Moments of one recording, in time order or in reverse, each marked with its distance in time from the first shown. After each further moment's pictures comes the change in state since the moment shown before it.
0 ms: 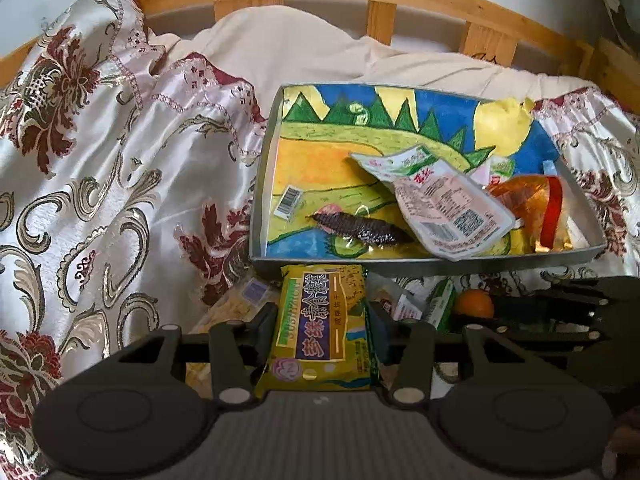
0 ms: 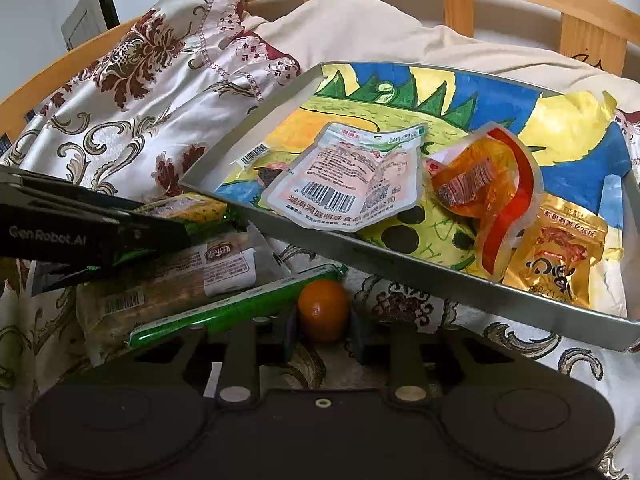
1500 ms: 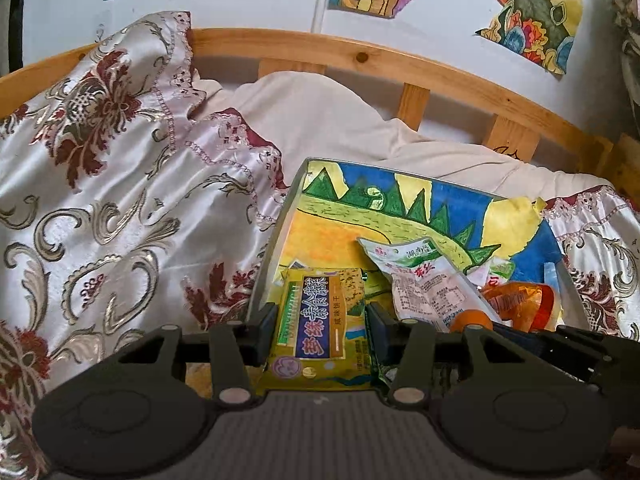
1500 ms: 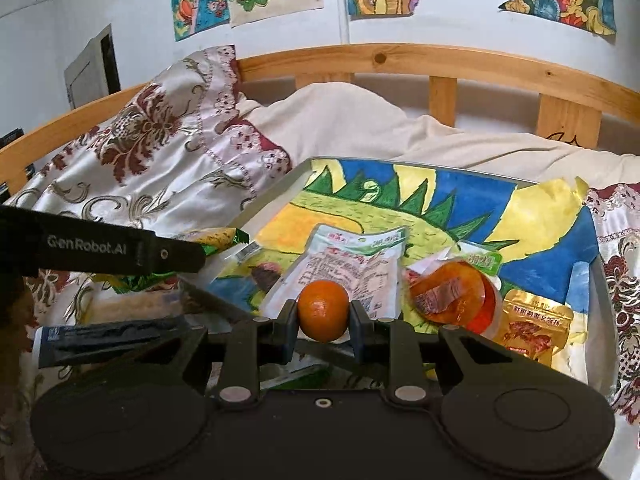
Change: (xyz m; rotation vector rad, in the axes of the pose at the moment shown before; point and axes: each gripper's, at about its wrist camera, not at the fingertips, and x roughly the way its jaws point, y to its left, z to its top) left arm -0.012 -0.002 0.014 -0.177 -0.208 0.023; right arm -0.022 0.004 0.022 -0.014 -0.242 -0.059
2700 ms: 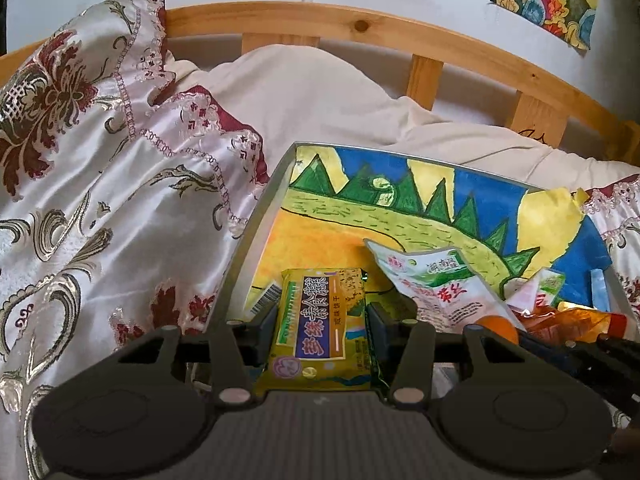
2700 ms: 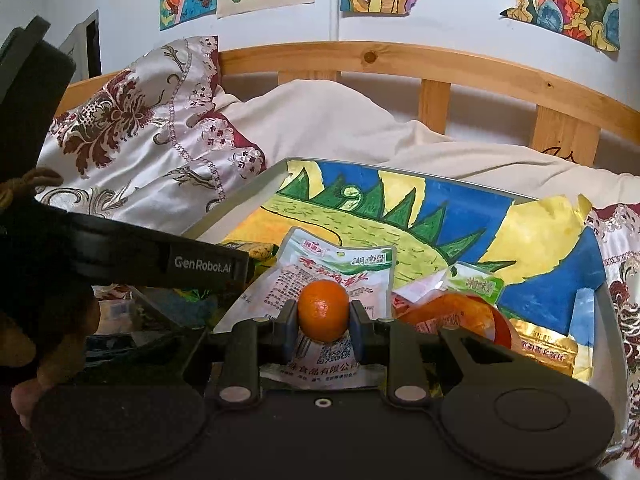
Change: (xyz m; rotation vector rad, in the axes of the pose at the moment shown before) left arm 0.085 -0.014 0.007 0.020 0.017 0.035; right arm 0.039 -0.001 0.006 -0.056 -0.019 -0.085
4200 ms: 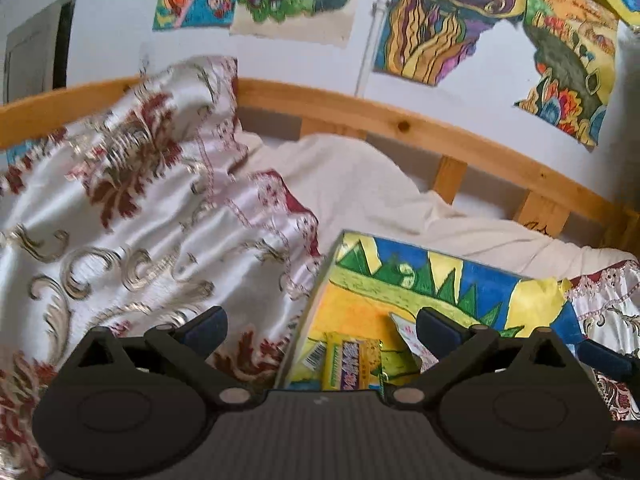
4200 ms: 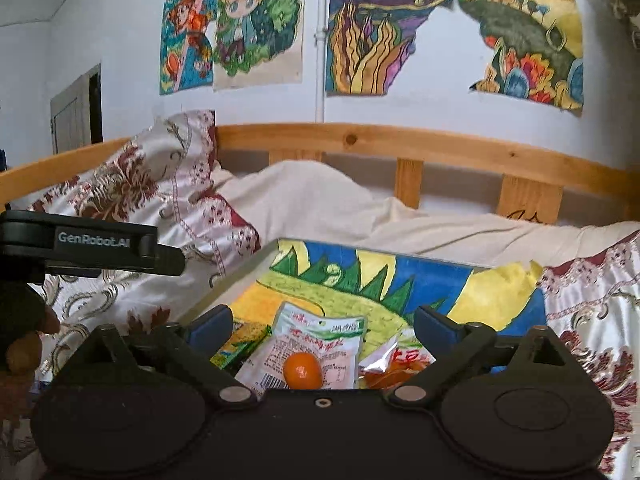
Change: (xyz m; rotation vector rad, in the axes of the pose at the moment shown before) left arm -0.093 0.034 0.012 -0.121 -0.201 0.046; right arm -0.069 -0.006 0.020 0.016 -0.194 -0.027
